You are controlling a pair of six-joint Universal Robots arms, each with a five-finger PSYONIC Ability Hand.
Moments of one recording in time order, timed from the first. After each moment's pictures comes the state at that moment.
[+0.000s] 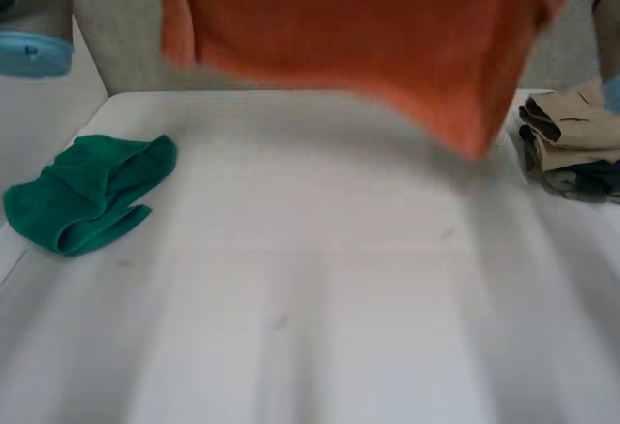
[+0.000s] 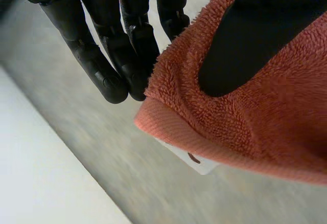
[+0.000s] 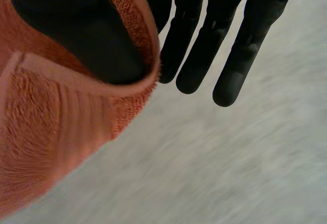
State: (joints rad) left arm 4.39 -2.15 -0.50 3.37 -1.61 3.74; right arm 1.83 -1.02 0.66 -0.14 1.57 2.46; left_hand 1.15 1.19 1.19 1.20 0.98; right_hand 1.14 1.18 1.19 1.20 1.03
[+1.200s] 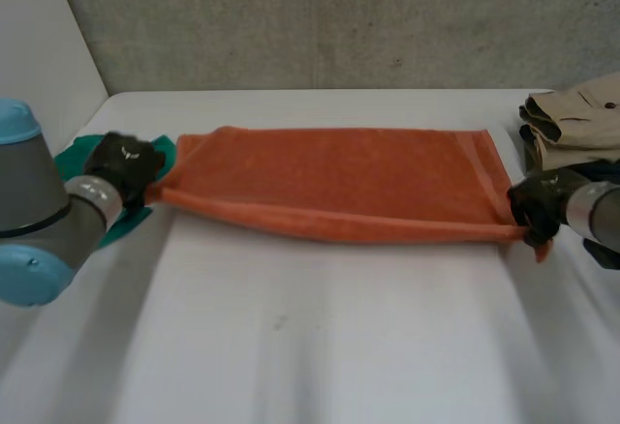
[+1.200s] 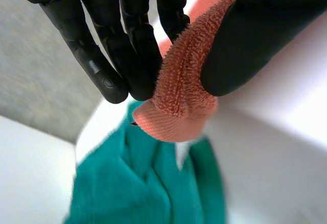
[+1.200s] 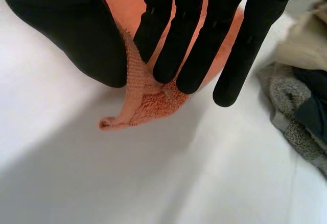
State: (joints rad) left arm 4.51 -2.02 -1.48 3.19 -1.51 3.87; right arm 1.65 -1.01 1.26 0.42 1.41 2.50; left_hand 1.15 1.20 1.19 1.20 0.98; right_hand 1.14 1.18 1.19 1.20 0.99
